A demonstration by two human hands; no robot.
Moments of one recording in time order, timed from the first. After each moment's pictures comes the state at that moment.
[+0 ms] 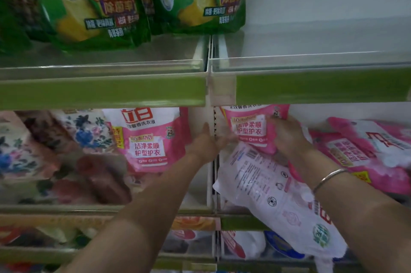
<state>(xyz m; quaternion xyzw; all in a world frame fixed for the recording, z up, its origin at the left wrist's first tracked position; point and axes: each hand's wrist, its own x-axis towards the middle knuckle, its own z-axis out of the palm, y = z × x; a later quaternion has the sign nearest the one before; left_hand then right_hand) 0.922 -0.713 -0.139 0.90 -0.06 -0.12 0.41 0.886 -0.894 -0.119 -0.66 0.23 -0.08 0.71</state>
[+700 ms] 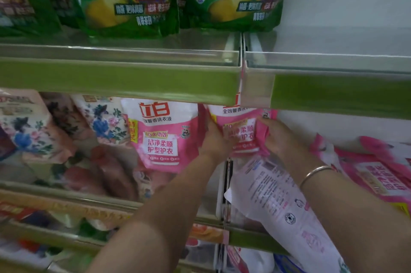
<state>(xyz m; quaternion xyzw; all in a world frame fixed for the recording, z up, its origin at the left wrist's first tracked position) 0.950 -0.711 -0.160 0.80 -0.01 -0.07 0.60 0.943 -0.859 -0.128 -0.56 0.17 0.06 0.81</state>
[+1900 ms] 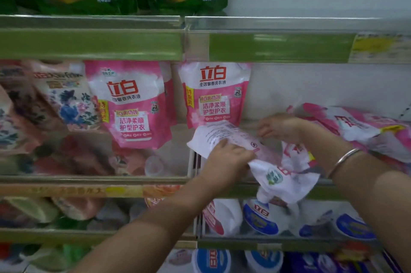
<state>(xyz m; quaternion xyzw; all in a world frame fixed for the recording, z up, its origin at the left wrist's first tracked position) 0.820 -0.753 -0.184 0.81 -0.49 0.26 0.19 0.852 -0.936 -0.123 -0.86 0.16 0.14 0.46</state>
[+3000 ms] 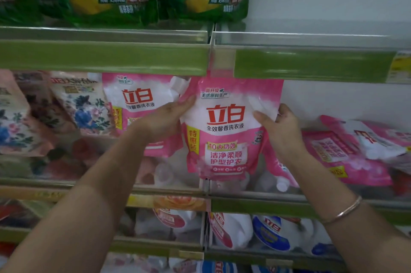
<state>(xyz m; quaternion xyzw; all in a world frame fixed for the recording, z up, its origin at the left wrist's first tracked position) 0.873 -0.645 -0.070 0.86 -0.16 -0.10 0.47 0.846 -0.873 -0.122 -0.66 0.04 -0.21 0.72</state>
